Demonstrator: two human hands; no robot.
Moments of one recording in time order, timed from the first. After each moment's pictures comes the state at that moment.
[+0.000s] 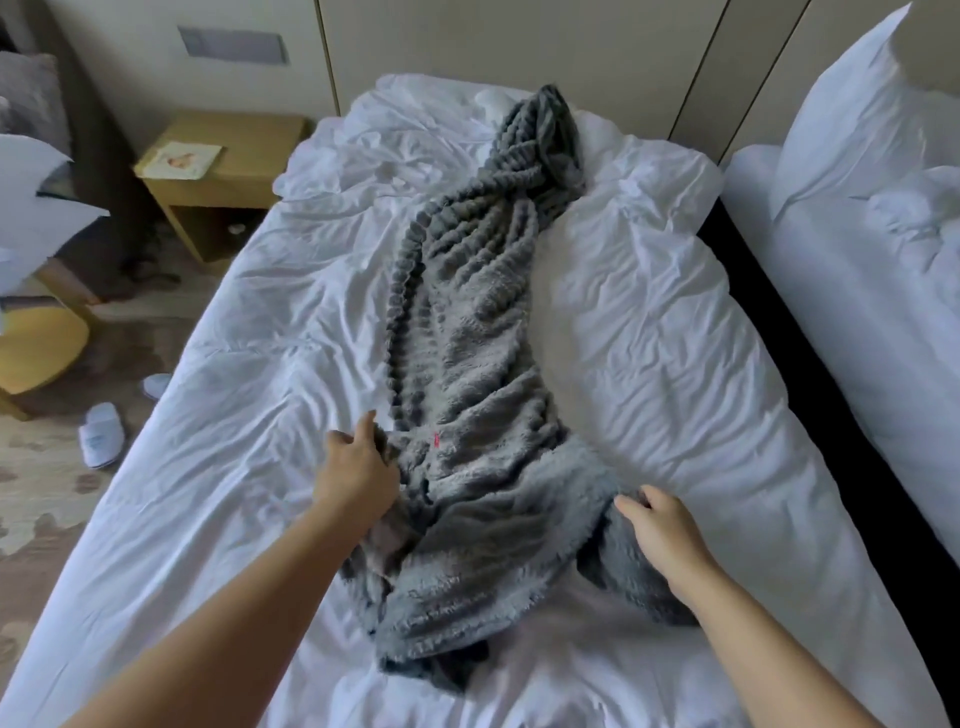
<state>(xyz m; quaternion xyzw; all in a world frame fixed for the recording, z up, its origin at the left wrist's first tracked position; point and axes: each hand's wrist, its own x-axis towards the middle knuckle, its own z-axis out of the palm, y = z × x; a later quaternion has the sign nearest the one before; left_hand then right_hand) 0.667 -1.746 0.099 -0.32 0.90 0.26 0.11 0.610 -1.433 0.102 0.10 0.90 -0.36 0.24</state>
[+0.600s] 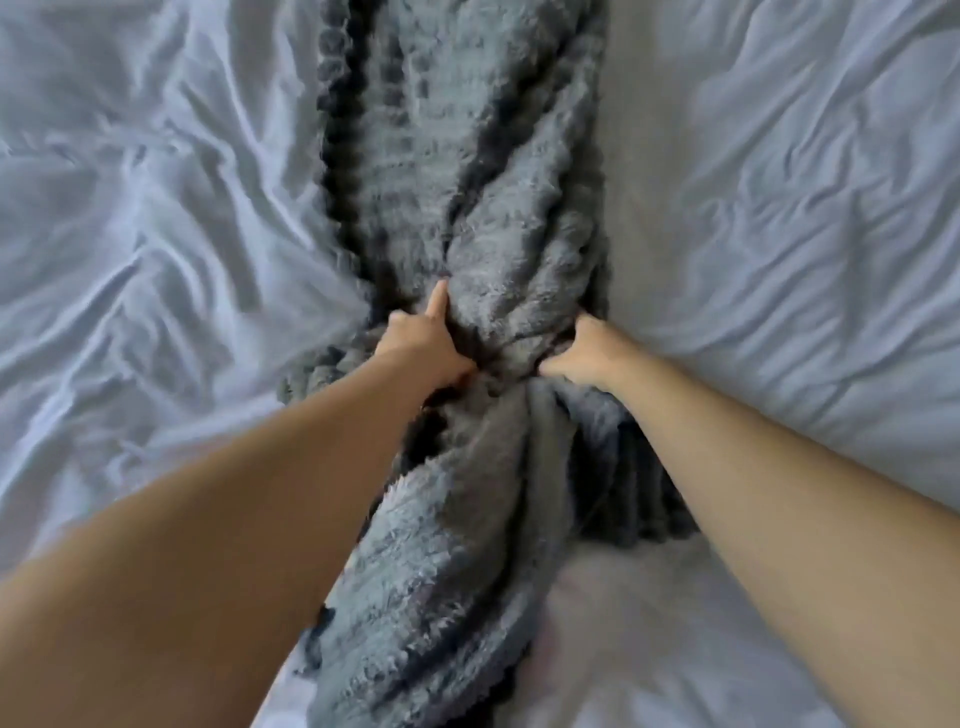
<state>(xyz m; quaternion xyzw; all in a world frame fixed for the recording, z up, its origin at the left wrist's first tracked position) 0.466 -1.744 -0.139 -0.28 0.87 0.20 0.35 0.403 -1.566 -0.137 -0.06 0.91 -0.14 0.40</state>
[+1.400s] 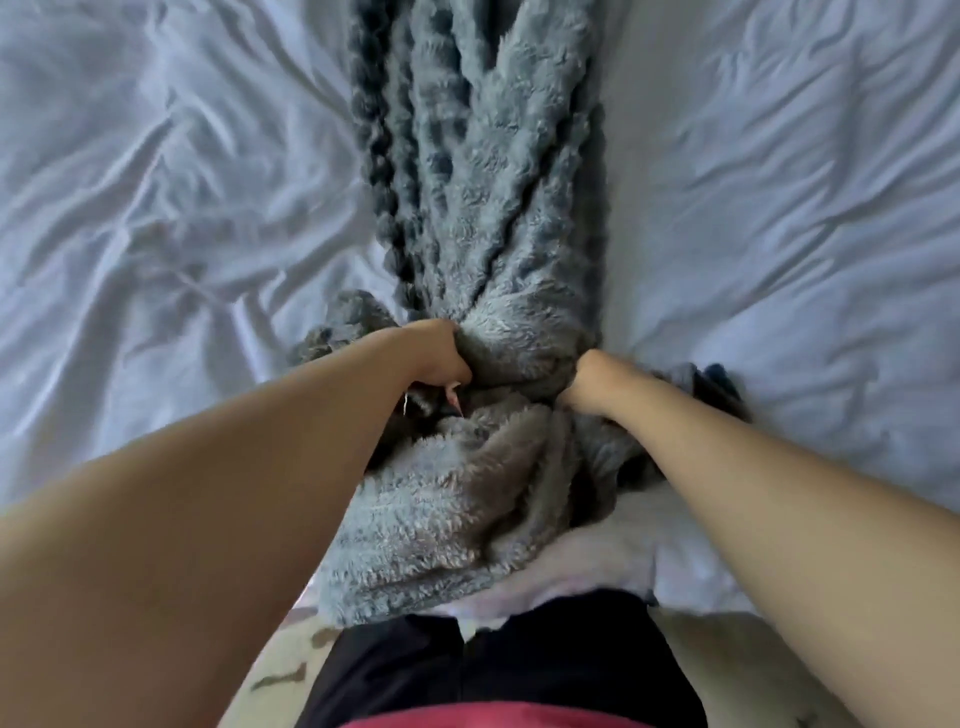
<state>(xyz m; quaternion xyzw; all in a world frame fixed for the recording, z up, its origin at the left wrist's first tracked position) 0.624 -1.701 -0.122 -0.15 0.83 0.25 0.48 0.587 -1.500 -0.130 -0.05 0.86 0.01 0.50</state>
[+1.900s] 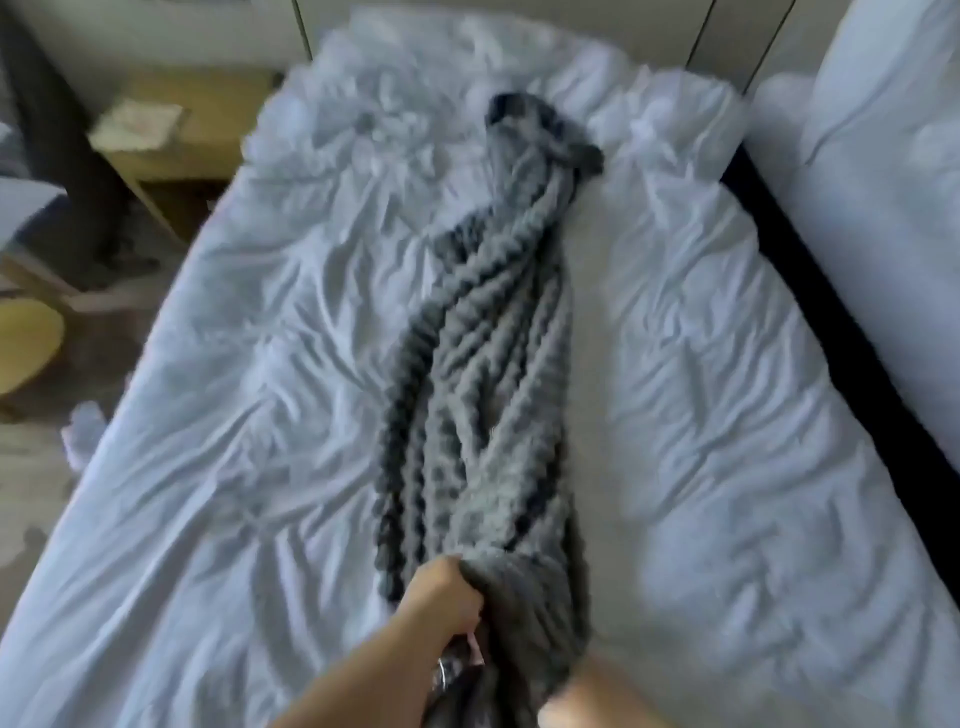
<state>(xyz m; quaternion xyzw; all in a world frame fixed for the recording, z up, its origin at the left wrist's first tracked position) 0.676 -1.657 -0.009 -0.27 0.81 0.31 0.43 0.641 -1.468 -0.024 -0.02 0.91 -0.10 0.41</state>
